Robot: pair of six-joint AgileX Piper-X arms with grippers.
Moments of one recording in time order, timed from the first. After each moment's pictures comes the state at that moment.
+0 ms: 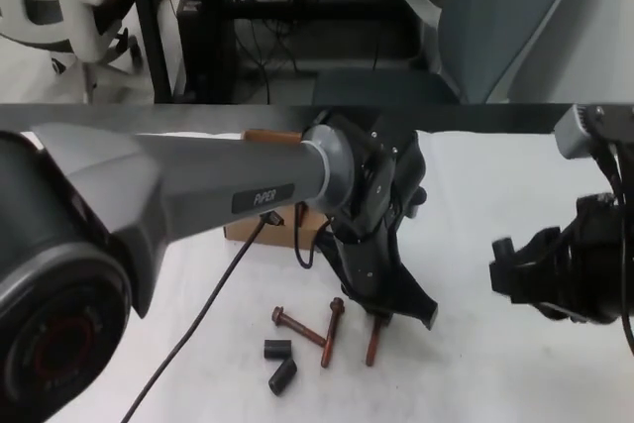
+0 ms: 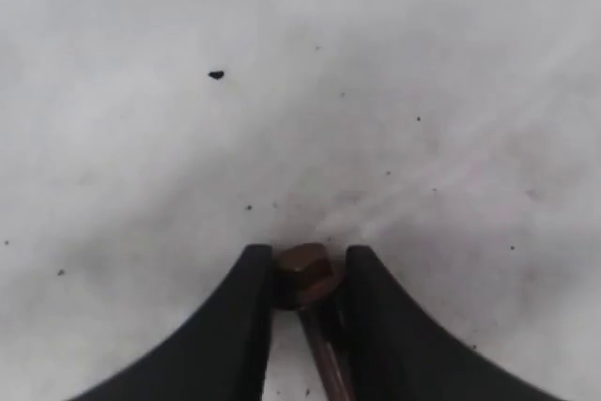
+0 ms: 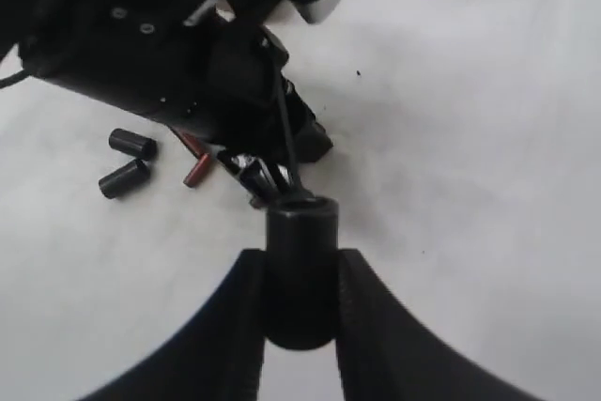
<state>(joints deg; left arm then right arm) -45.0 121.2 -86.9 43.3 4.8 -5.9 23.3 51.3 -40.9 40.2 -10.3 9.1</state>
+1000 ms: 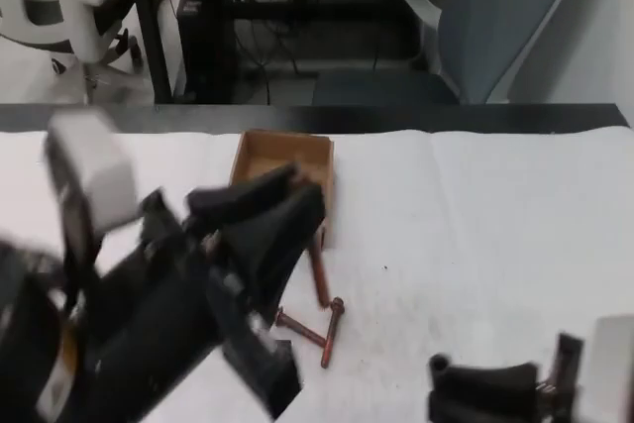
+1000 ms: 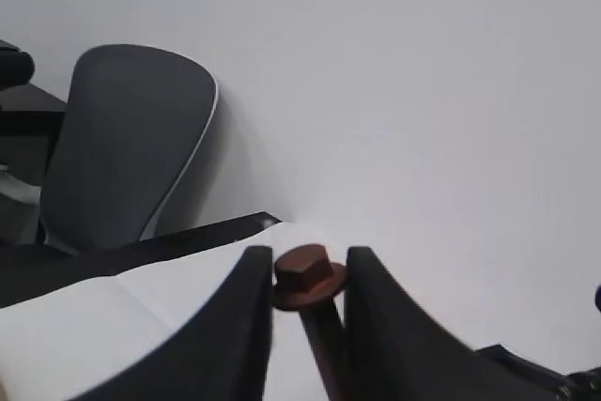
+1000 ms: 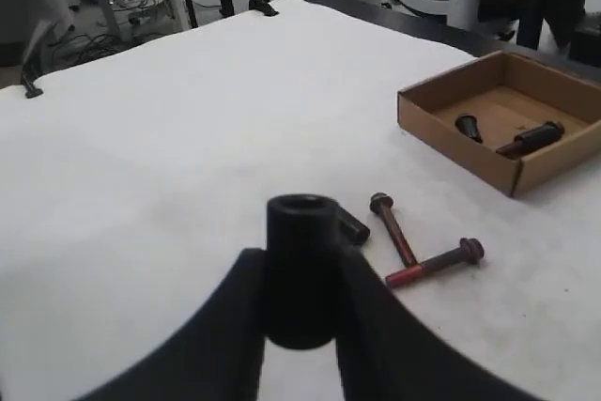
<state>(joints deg) -49.6 42.7 -16.7 -27.4 0.0 -12.9 52.1 33.7 -7.7 -5.6 -2.2 3.9</state>
